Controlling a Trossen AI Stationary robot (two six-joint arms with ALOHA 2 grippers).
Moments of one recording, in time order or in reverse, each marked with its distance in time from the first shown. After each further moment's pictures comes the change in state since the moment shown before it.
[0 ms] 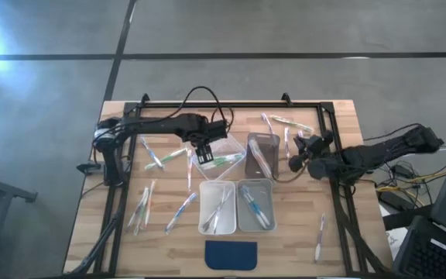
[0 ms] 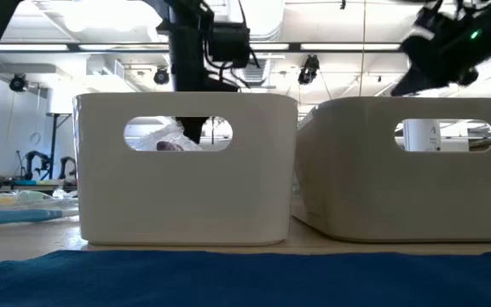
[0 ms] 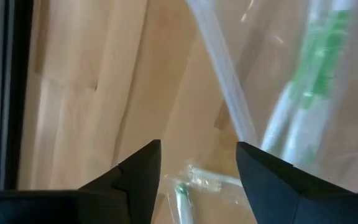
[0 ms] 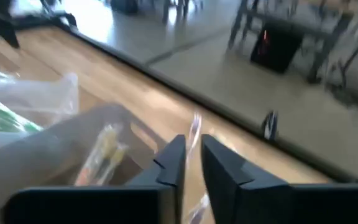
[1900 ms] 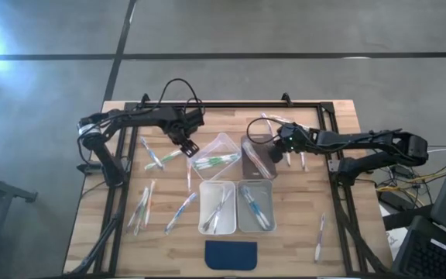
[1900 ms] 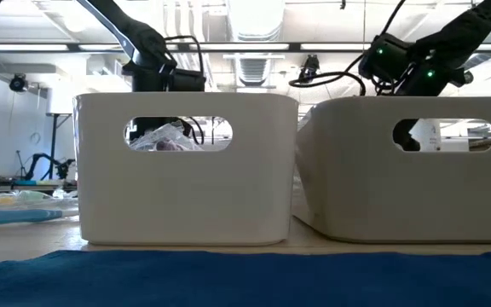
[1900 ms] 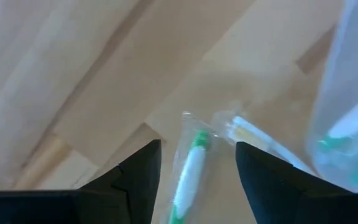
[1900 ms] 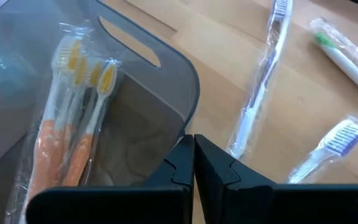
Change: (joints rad) left arm 0.238 -0.142 -0.372 0.161 0.223 -0.206; right arm -0.630 0.453 -0.016 0.455 -0.871 -0.248
